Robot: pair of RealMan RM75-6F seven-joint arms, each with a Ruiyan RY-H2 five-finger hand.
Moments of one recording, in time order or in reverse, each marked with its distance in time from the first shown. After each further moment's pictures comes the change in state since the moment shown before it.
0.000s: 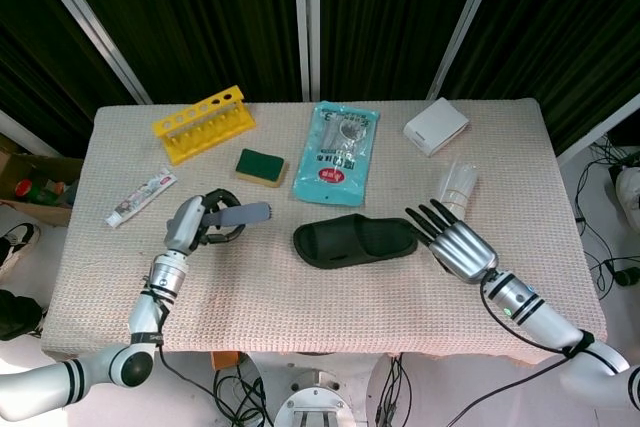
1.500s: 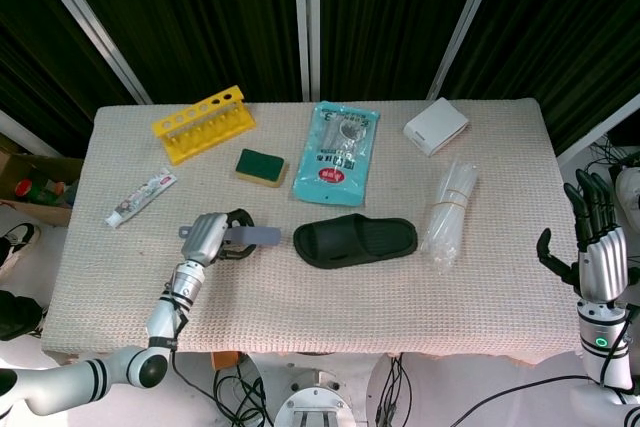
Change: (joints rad) left arm -0.028 -0.127 0.072 0.154 0.025 -0.036 0.240; right arm -0.317 -0.236 0.167 0.468 0.056 0.907 0.782
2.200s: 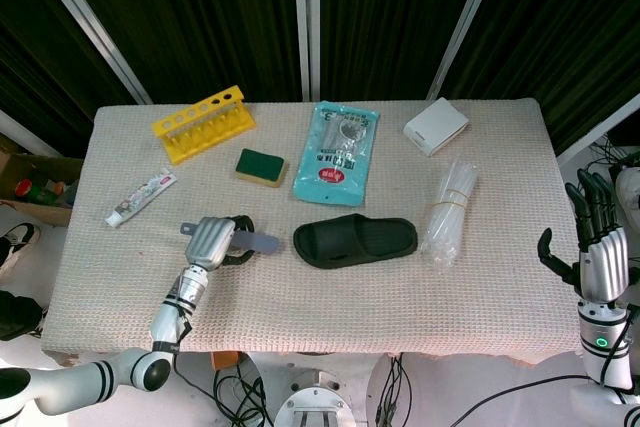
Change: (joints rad) left arm -0.005 -0.043 0.044 0.076 0.055 0.036 0.187; right arm 0.000 0.001 0.002 -0.003 -0.001 0.002 -0.002
